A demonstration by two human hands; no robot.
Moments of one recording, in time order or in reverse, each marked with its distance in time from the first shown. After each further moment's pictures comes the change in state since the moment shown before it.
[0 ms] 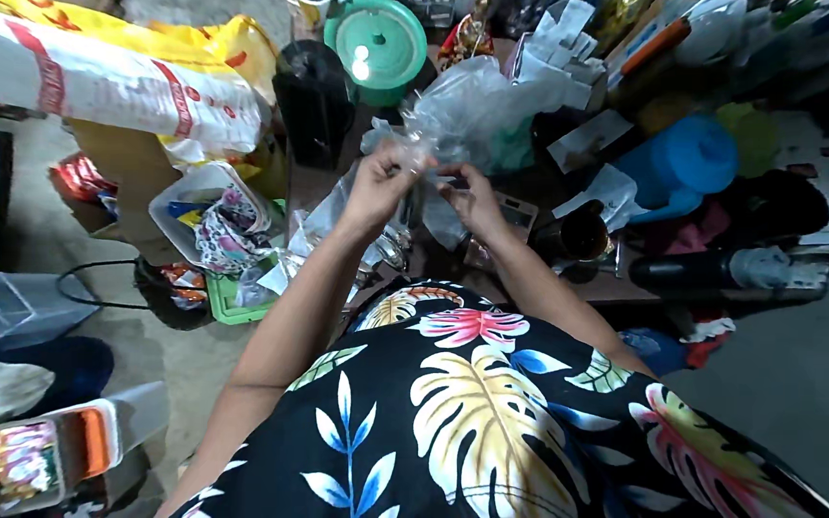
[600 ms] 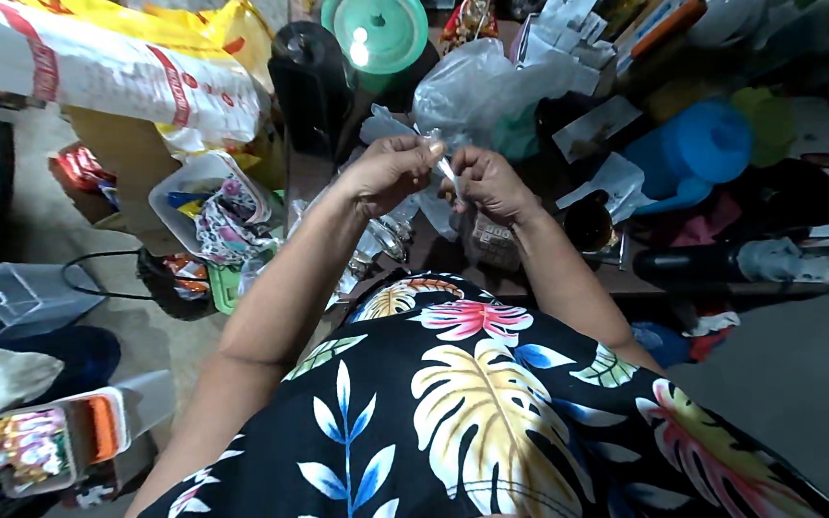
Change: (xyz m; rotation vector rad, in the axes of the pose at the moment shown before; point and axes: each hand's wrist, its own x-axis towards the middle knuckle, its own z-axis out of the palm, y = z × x) left_hand 0.018 0.016 0.000 -0.332 -0.238 -0.455; right_hand 0.000 -0.016 -0.028 0.475 -0.363 -0.094
